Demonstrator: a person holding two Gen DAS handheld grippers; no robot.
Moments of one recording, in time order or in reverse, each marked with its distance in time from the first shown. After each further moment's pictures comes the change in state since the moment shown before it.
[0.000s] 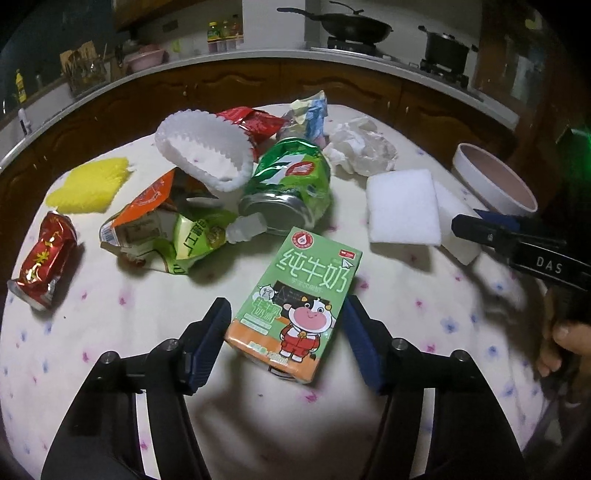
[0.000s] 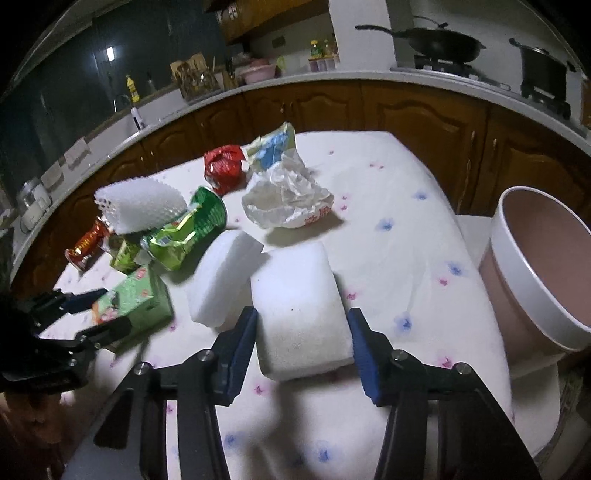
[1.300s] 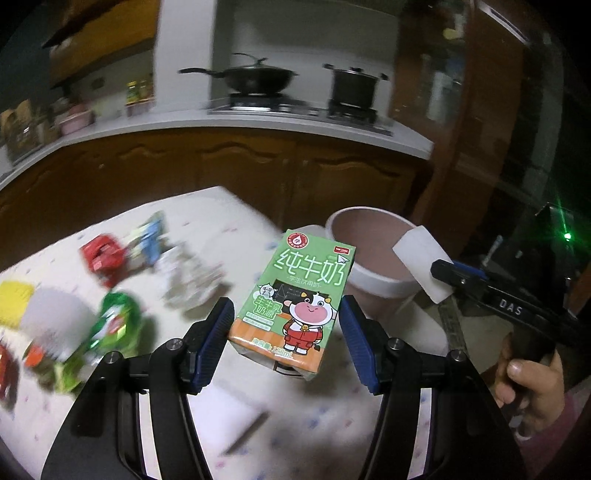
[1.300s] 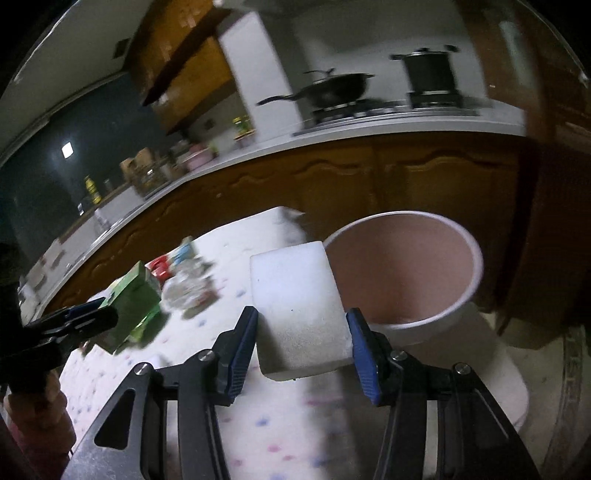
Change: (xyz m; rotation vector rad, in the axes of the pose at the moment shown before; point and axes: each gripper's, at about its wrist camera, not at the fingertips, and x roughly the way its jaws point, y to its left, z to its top) left arm -0.026 -0.159 0.096 0.161 -0.172 -0.233; right arm -0.122 -0.137 -0.013 0.258 -0.260 -0.111
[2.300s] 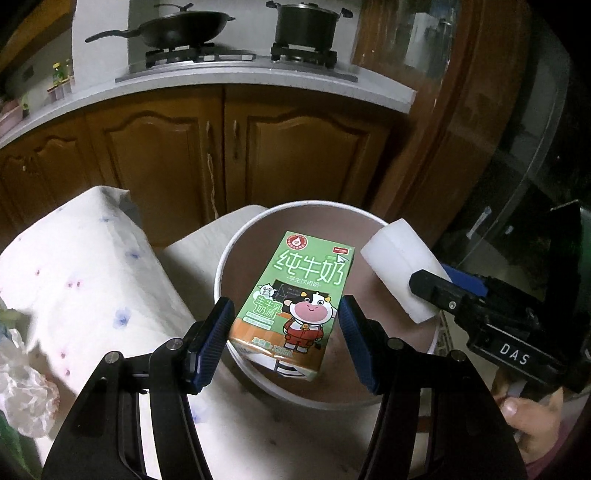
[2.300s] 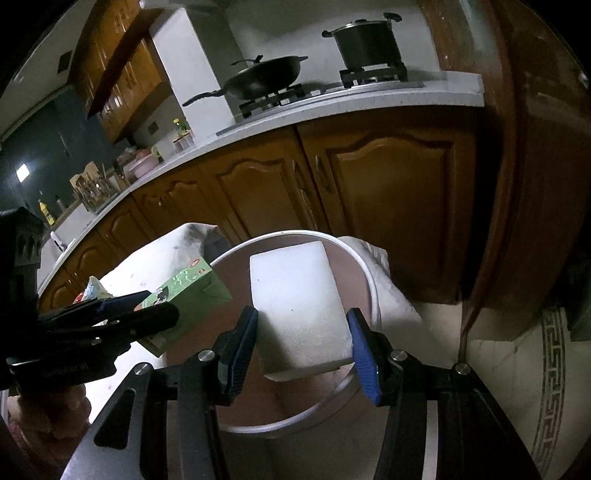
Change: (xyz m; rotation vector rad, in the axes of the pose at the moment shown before) left arm 0.181 -0.094 0.073 0.064 0.191 -0.133; right arm 0.055 -0.113 0.042 0.092 0.057 -0.120
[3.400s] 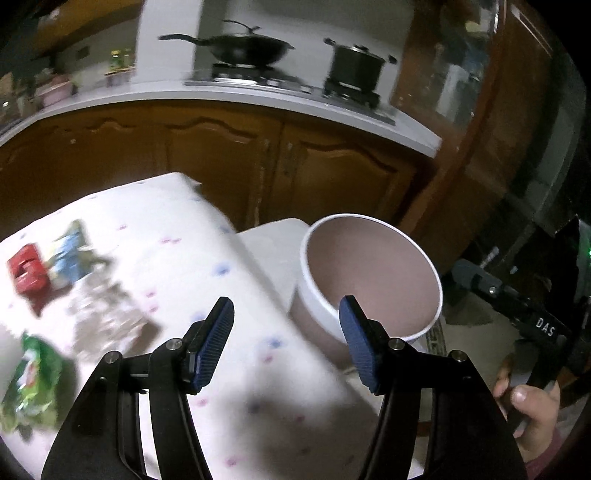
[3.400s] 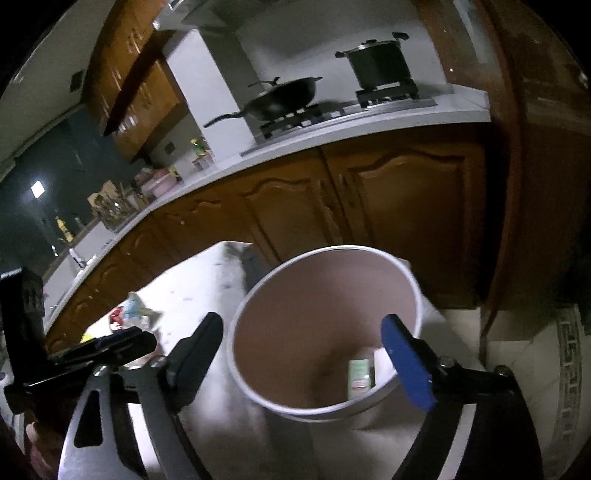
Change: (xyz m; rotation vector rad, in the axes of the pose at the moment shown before) left arm -0.099 0.063 -0.050 -0.159 -0.112 0.071; right arm -0.041 0.041 -0.002 0.031 -0.078 0.079
